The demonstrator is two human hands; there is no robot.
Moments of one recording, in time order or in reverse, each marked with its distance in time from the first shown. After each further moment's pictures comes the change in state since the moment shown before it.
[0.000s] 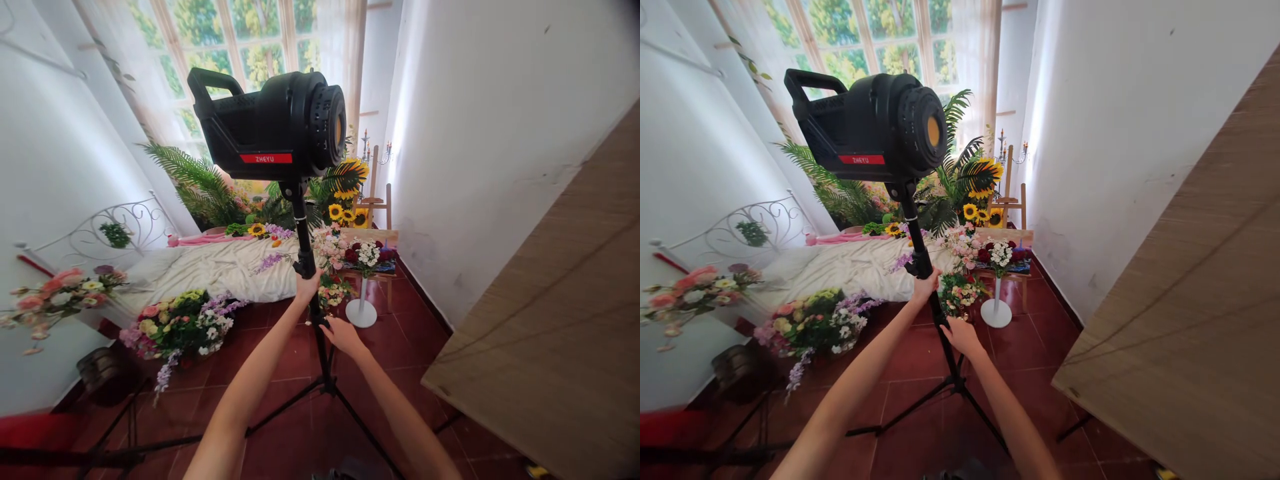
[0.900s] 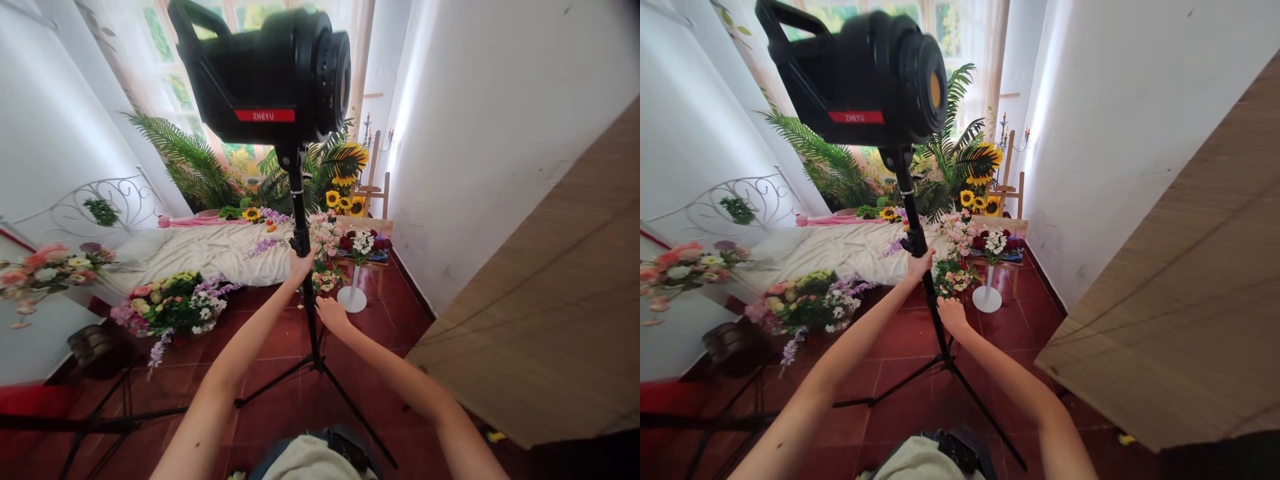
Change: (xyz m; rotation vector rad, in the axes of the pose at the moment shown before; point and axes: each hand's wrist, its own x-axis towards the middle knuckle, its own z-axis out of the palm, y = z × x) left_hand 0.002 0.006 0.002 0.051 0.039 0.092; right_hand -0.003 -0.031 0.002 -1.380 -0.137 -0.084
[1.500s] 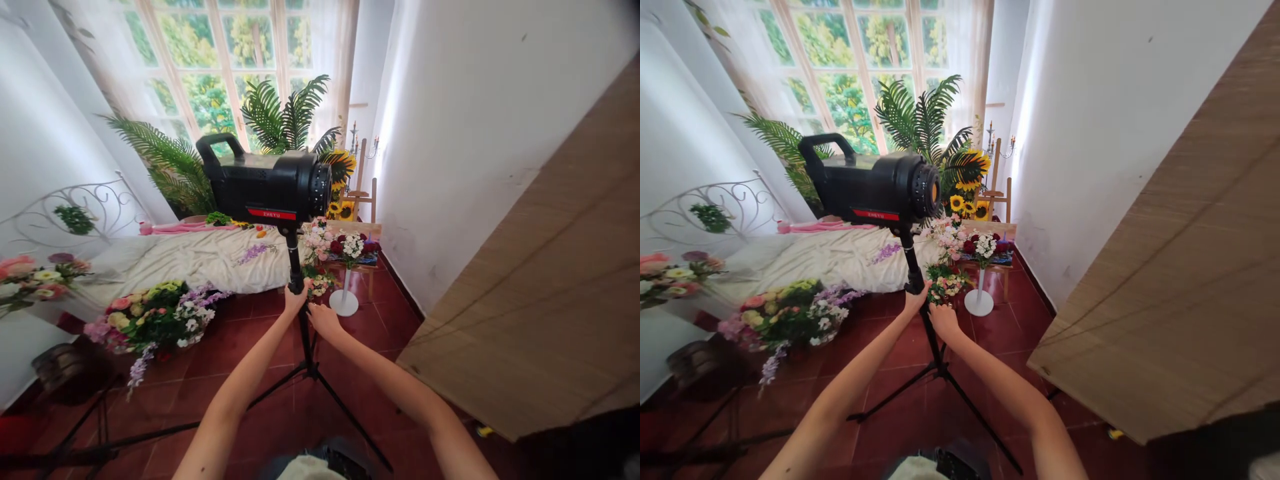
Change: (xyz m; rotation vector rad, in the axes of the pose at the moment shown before) left_hand -0.039 -0.097 -0.017 0.109 -0.017 0.061; right_hand 0.001 -0.003 -0.004 0.016 -0.028 0.023
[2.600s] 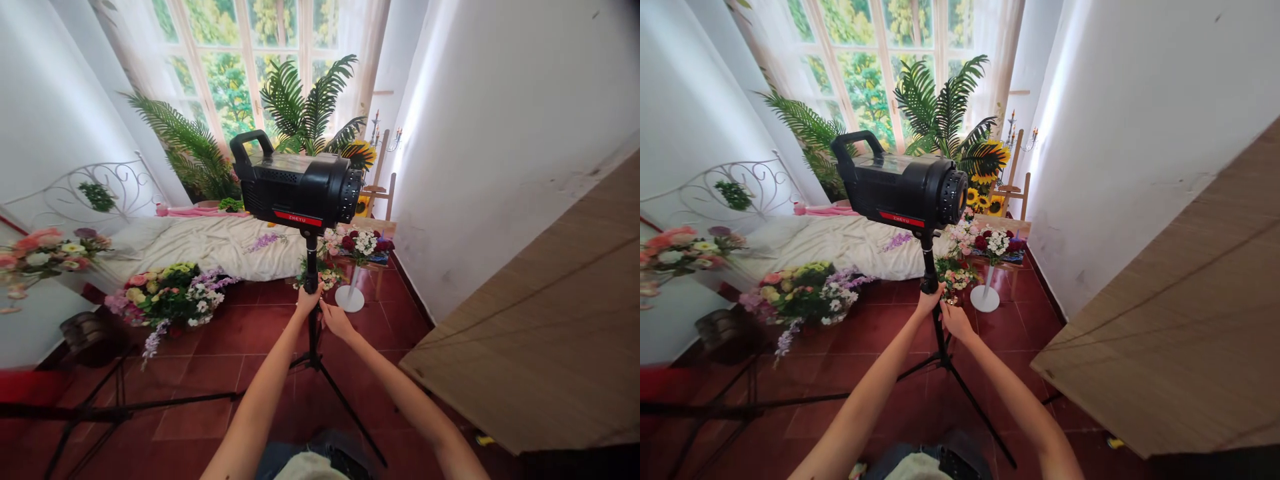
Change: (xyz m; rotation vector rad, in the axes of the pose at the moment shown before) left_hand -0.011 -0.011 -0.008 -0.082 -0.070 -0.202; right_hand 0.005 0.006 0.024 0.812 -0.031 0.082
